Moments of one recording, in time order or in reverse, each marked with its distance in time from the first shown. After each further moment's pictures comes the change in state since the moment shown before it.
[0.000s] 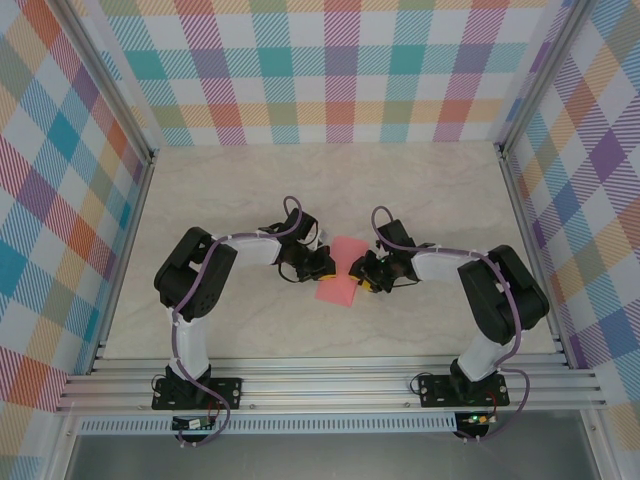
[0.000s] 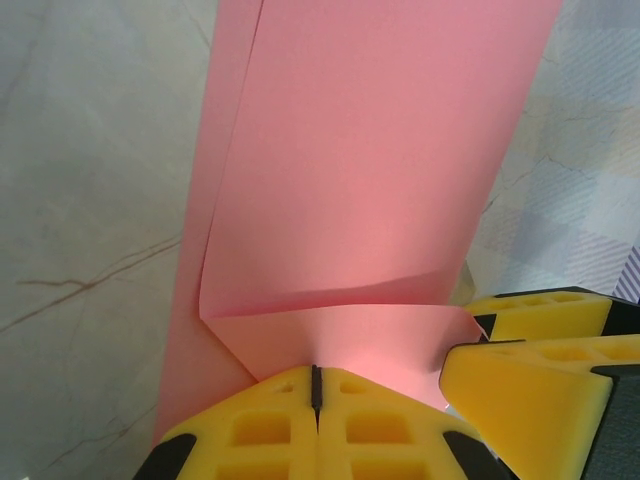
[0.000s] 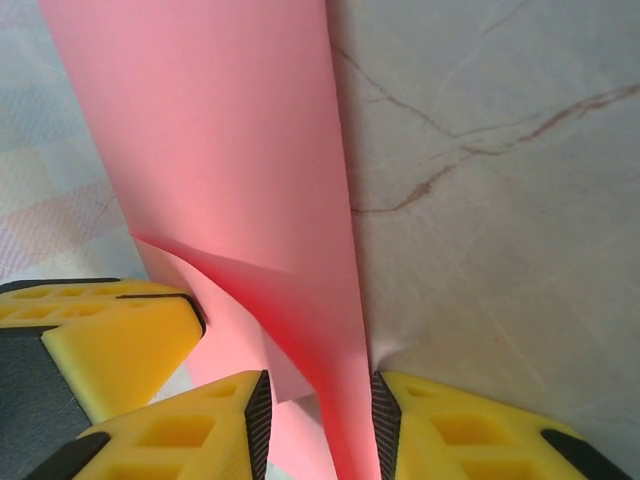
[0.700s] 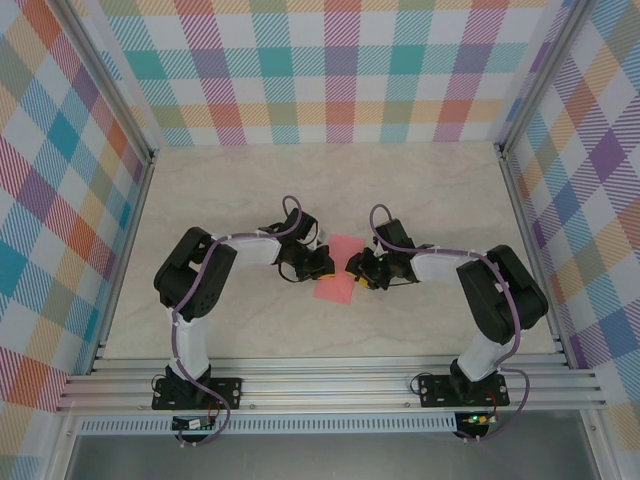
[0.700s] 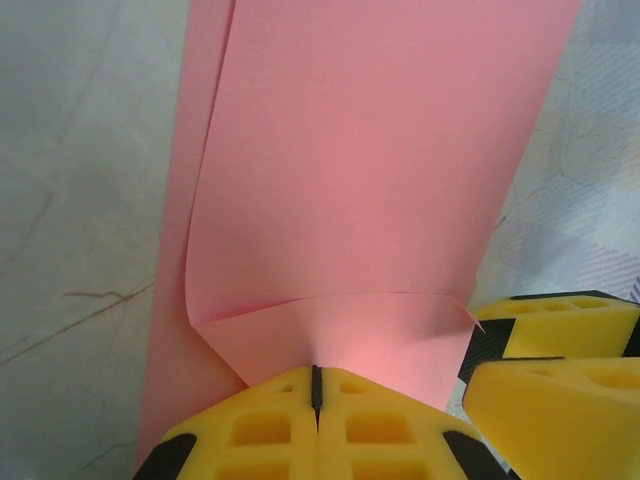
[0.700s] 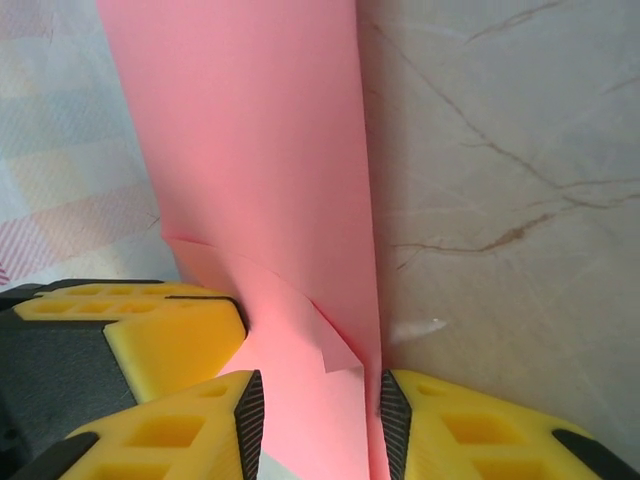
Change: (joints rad) left arm 0.003 0.000 0.000 -0.002 -0.032 -0.005; right arm 0.008 0.002 -0.009 0.082 0.014 -0.001
